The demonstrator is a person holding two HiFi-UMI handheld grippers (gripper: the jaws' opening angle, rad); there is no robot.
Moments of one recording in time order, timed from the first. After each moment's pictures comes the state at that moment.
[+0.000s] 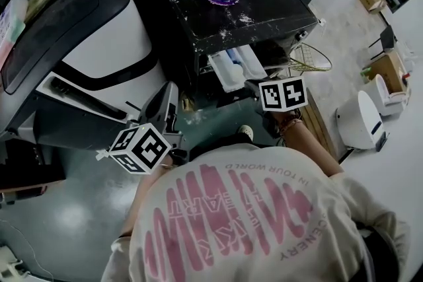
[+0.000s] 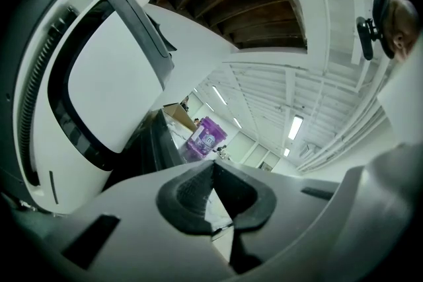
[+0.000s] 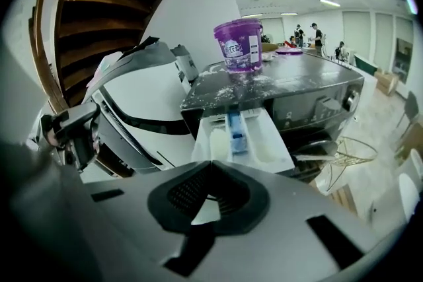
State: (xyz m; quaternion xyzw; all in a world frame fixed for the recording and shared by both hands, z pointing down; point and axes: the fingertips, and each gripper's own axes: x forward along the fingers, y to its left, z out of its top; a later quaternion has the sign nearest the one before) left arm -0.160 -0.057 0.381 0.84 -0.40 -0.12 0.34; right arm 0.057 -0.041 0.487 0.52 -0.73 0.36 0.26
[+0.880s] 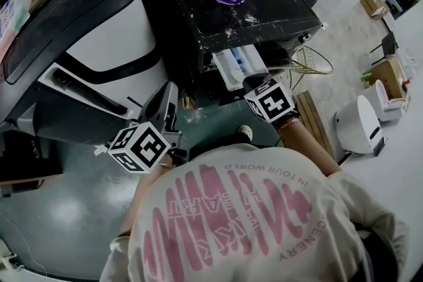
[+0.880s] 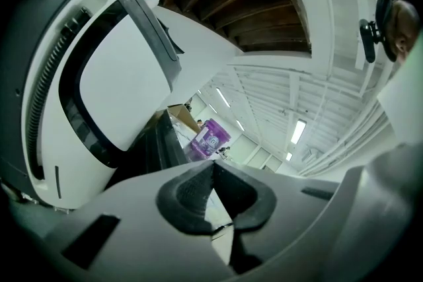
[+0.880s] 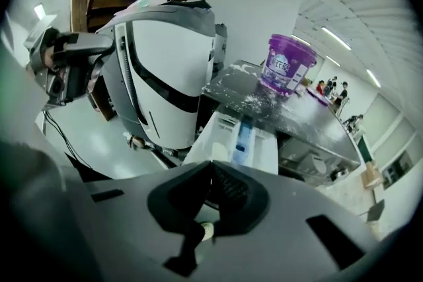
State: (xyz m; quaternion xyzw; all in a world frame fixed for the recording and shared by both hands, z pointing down) left arm -0.175 -0.051 0.387 0.83 -0.41 -0.13 0.35; right arm 0.037 -0.046 0.489 0.47 -0.74 0.16 0.46
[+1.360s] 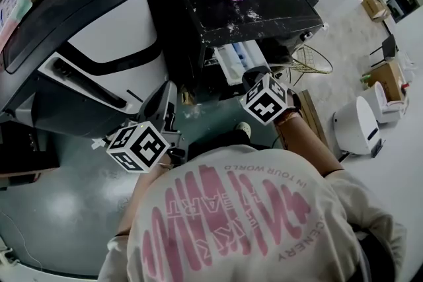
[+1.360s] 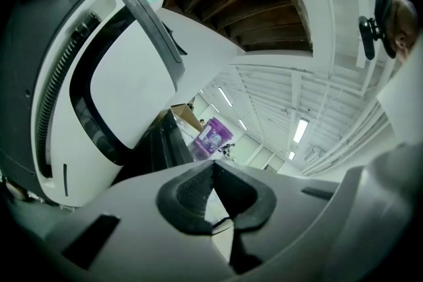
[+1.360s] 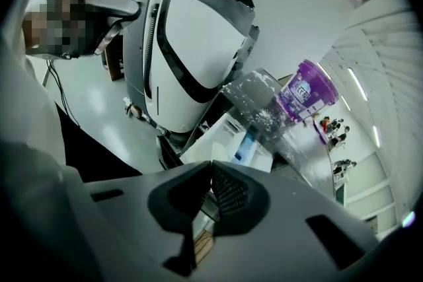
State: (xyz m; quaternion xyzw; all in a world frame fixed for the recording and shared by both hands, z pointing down) left arm -0.184 -0.037 0.394 0.83 -0.42 -0.12 0.36; right arm 0.027 -0.043 0.490 0.41 -0.72 0.03 0.56
